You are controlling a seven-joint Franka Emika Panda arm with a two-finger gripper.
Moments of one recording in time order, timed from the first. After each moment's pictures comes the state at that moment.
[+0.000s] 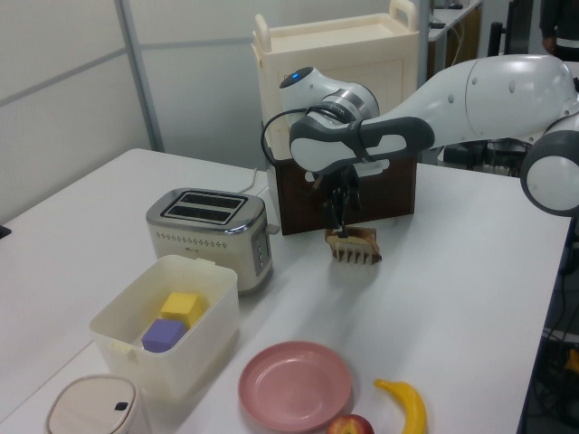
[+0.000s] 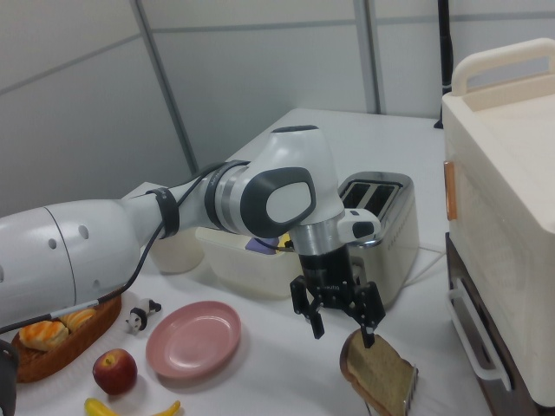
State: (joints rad) arm -0.17 0.50 -0.02 -1.36 -0.25 1.71 -0.26
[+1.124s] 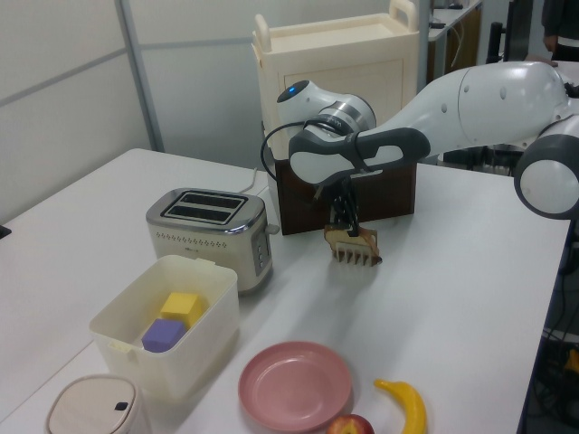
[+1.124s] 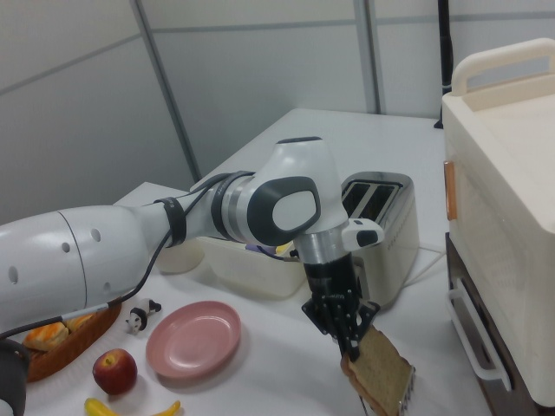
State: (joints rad) arm -0.17 0.53 -0.02 -1.36 -0.29 1.72 -0.26
